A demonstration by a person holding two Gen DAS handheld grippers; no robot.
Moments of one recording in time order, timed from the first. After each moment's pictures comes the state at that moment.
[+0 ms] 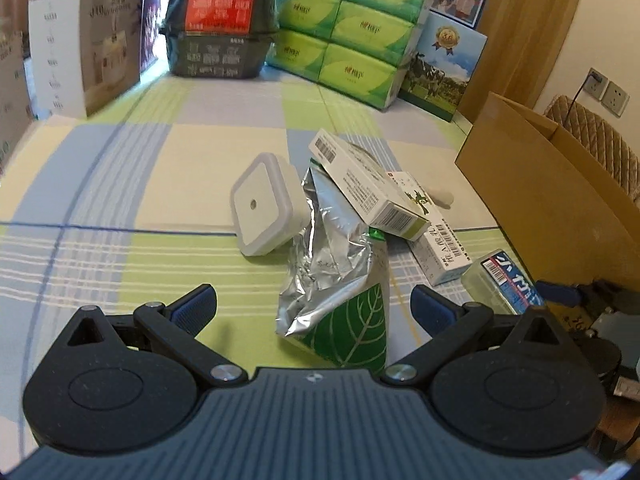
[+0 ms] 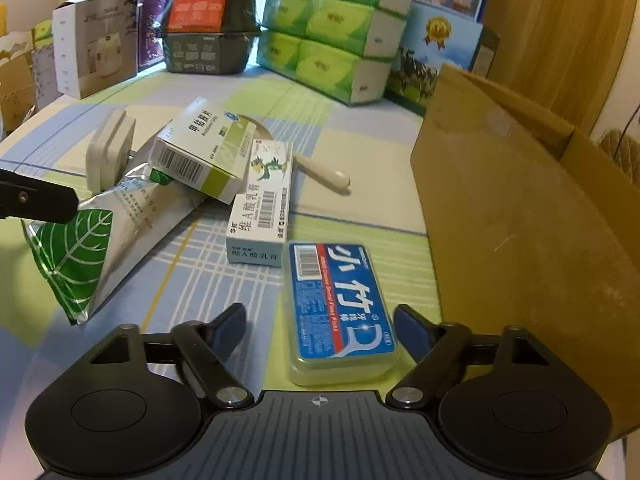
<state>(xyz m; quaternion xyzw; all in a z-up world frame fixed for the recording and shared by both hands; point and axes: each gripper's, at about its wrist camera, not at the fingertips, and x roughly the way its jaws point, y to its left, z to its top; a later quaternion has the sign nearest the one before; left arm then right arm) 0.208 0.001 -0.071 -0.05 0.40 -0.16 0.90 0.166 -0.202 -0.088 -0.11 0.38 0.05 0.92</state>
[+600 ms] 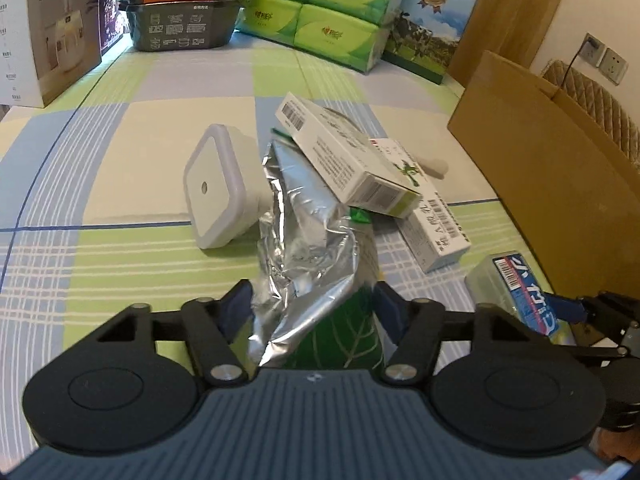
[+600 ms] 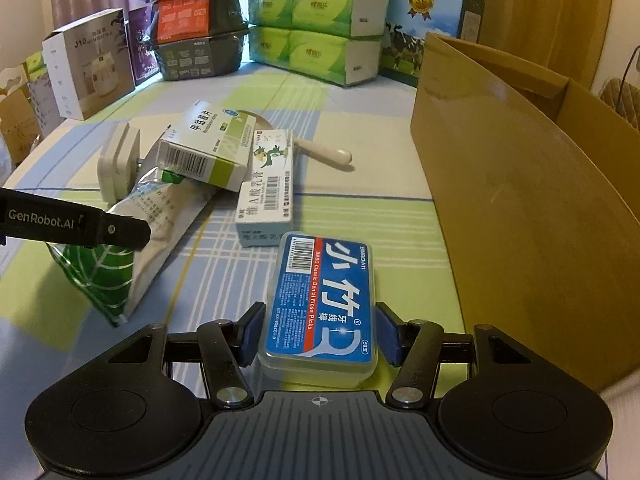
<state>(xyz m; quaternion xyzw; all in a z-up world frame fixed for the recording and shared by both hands) 0.226 -0.031 -0.090 -0.02 0.43 -0.19 0.88 0.149 -0.214 -0.082 -0.04 0.40 0.06 0.91</state>
